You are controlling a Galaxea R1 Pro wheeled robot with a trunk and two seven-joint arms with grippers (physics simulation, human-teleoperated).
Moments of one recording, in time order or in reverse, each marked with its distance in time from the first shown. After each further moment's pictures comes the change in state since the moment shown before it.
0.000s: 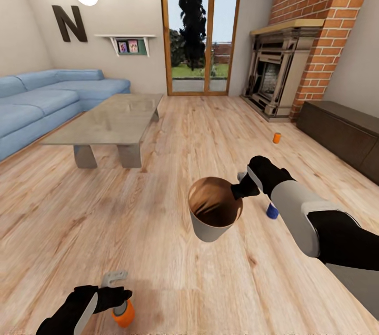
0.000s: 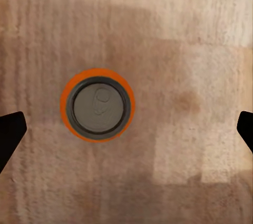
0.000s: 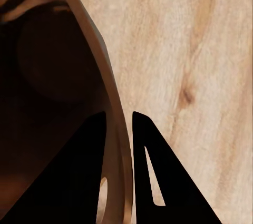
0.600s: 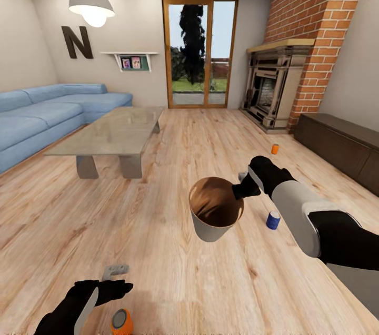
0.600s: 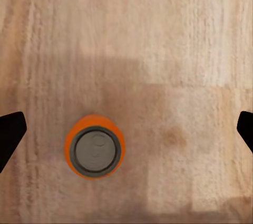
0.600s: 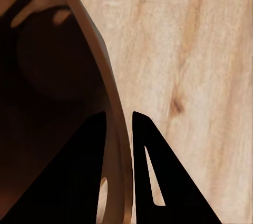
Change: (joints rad) left arm 0.003 -0.001 -0.004 -0.063 -0.005 0.007 -0.001; right arm 0.001 -0.006 0.000 0.000 0.008 -0.001 0.002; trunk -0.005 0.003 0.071
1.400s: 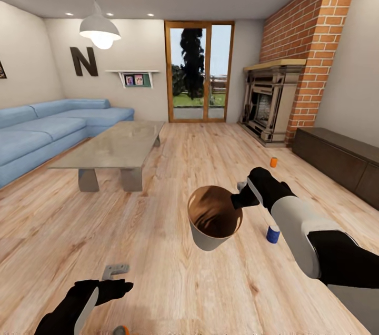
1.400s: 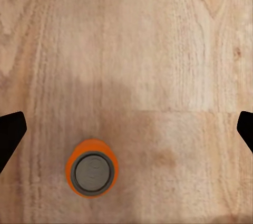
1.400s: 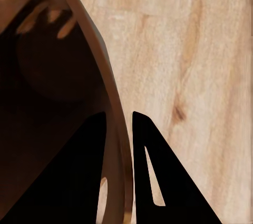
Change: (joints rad) left arm 0.000 -0.002 0.005 -0.001 0.001 -0.004 0.001; right arm 0.120 0.002 -0.004 -0.112 0.000 0.000 0.009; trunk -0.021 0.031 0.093
